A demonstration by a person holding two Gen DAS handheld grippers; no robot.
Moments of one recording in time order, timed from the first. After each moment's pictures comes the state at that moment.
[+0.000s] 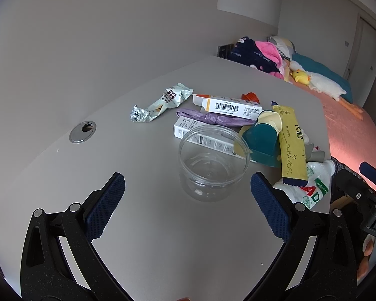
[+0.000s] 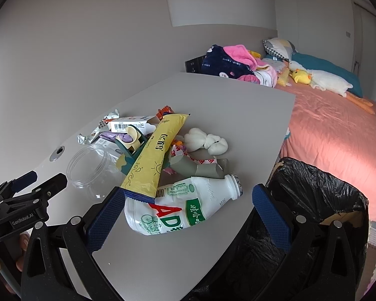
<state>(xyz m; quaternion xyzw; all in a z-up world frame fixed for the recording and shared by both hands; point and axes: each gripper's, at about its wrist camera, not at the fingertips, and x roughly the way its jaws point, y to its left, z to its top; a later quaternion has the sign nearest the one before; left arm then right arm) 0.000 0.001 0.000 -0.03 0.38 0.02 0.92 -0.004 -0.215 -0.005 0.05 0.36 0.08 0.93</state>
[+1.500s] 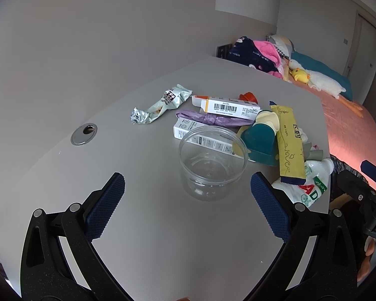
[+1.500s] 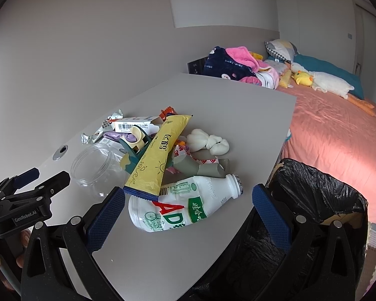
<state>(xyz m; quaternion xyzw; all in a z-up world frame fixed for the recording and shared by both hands) -0.002 -0.001 0.007 -0.01 0.38 0.02 0.92 -0.006 -0.214 0.000 0.05 0.36 0.08 0.93</state>
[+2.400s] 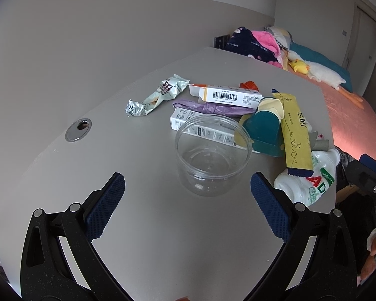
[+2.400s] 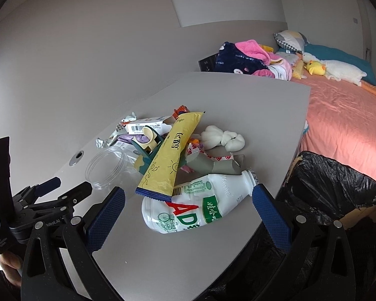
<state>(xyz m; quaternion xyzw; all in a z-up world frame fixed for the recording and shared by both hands) 0.006 -0.005 -0.010 0.00 0.40 0.01 0.92 0.002 -0.219 -0.011 0.10 0.37 0.14 0.91</state>
